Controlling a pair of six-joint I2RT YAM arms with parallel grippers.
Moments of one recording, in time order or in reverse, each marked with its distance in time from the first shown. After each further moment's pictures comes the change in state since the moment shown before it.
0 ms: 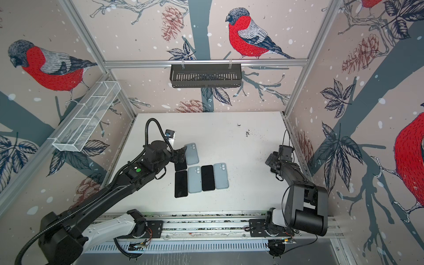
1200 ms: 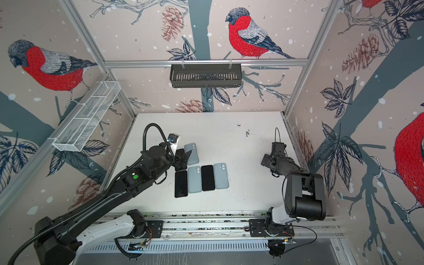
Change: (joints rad) left arm -0.101 -0.076 -0.035 0.043 0.042 0.054; right arm 0.092 0.116 0.071 -0.055 0.074 -0.048
